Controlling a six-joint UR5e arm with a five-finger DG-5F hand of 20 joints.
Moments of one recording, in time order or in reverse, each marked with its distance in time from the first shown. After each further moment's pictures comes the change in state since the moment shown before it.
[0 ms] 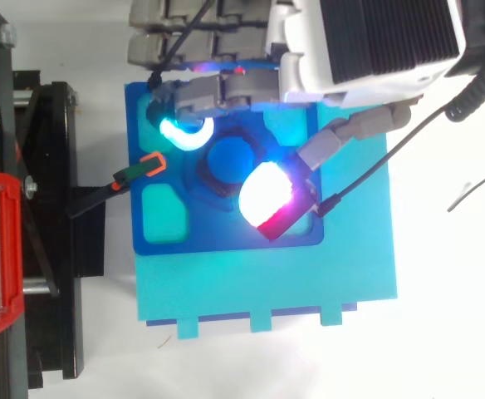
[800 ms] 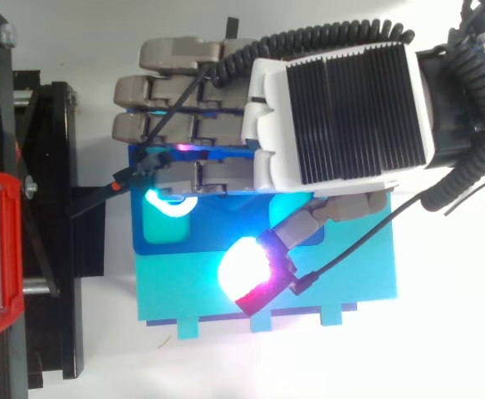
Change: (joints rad) arm 0.097 0.000 0.000 -0.032 0.121 0.005
